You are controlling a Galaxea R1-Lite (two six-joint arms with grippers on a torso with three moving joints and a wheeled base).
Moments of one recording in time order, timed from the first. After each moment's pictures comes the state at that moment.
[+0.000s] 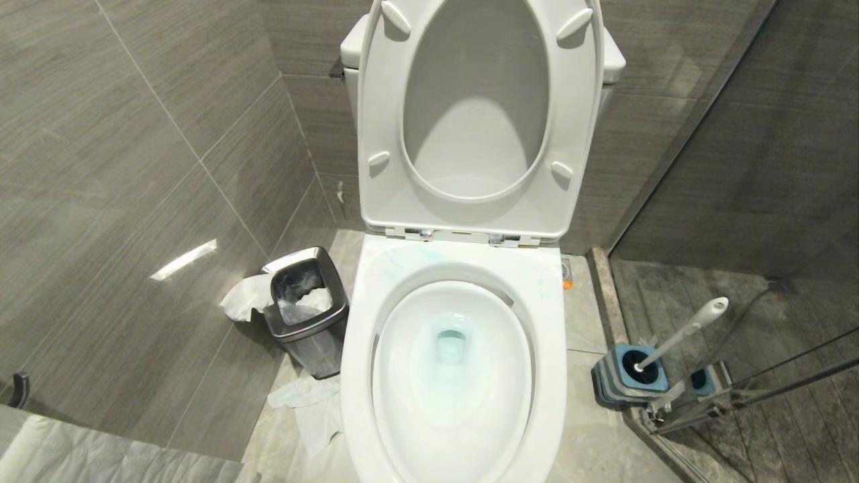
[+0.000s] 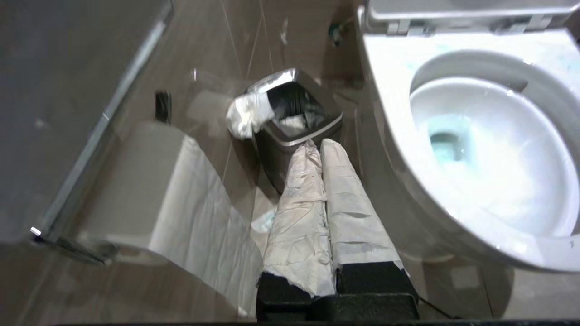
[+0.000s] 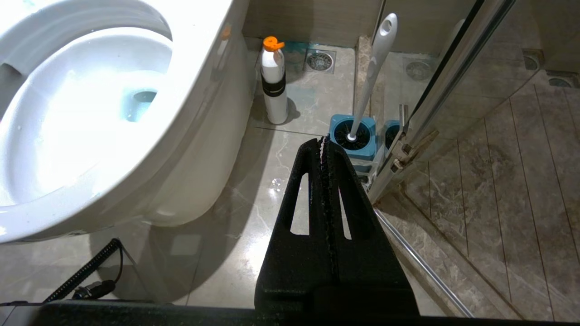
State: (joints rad) left arm -0.01 0.01 -0.22 0.10 -0.04 0.06; right arm 0.00 0.00 -0.02 0.04 -0.02 0.06
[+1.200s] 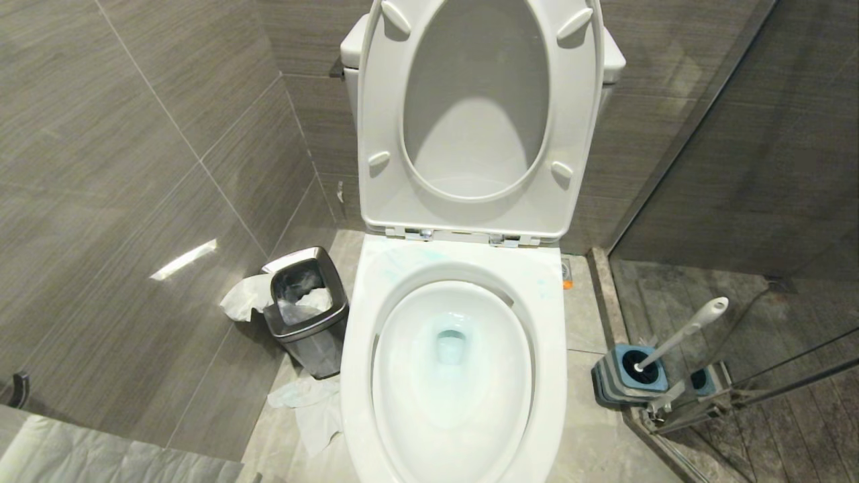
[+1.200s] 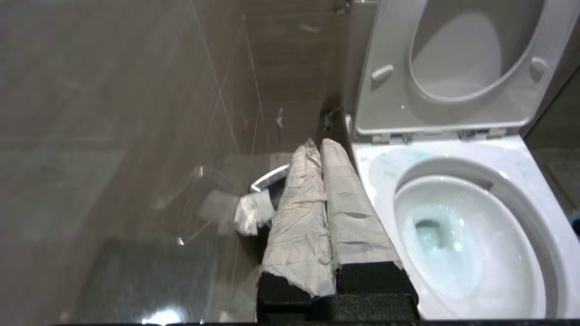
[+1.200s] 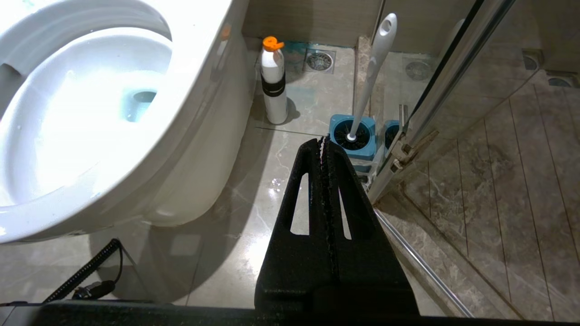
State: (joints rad) left arm -0.02 0.51 -0.82 0.09 -0.08 0.08; right arm 0.00 0.00 -0.02 0.04 -0.02 0.06
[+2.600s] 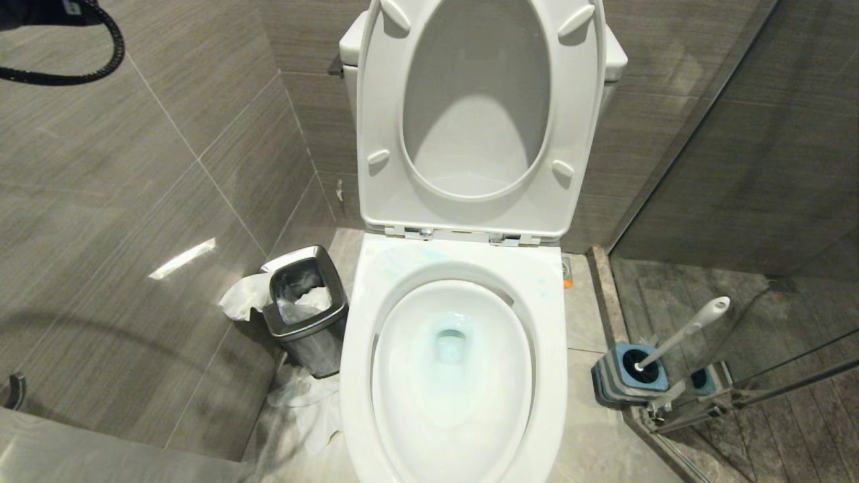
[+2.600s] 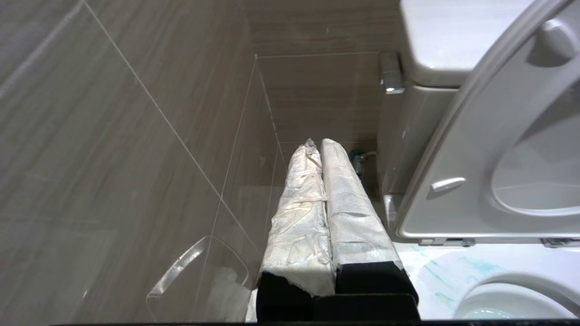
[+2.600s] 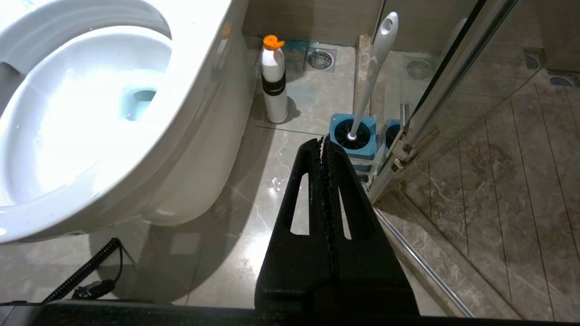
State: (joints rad) left arm -0.21 1.47 -1.71 0.09 0.17 0.15; right arm 0.00 0.00 -0.02 0.04 -0.02 0.06
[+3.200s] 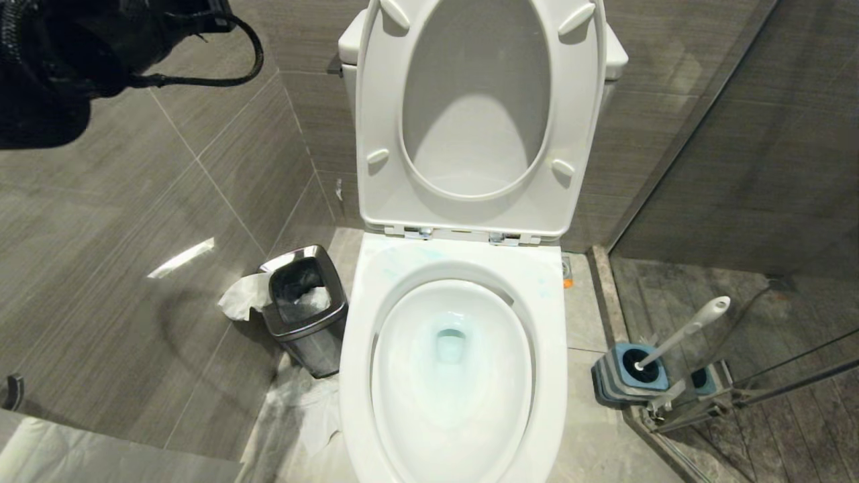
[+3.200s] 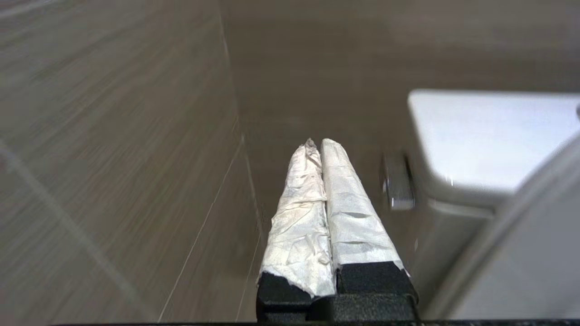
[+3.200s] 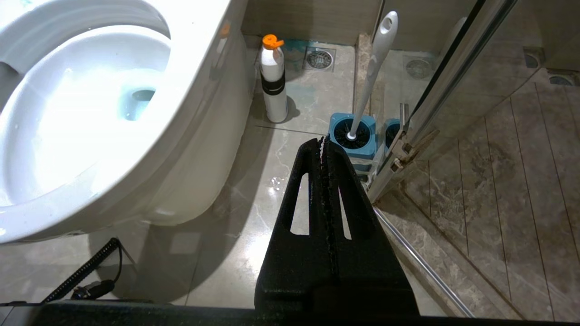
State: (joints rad) left arm -0.22 1.85 -1.88 -0.44 0.16 0.11; right arm 0.00 0.00 -0.02 0.04 -0.02 0.06
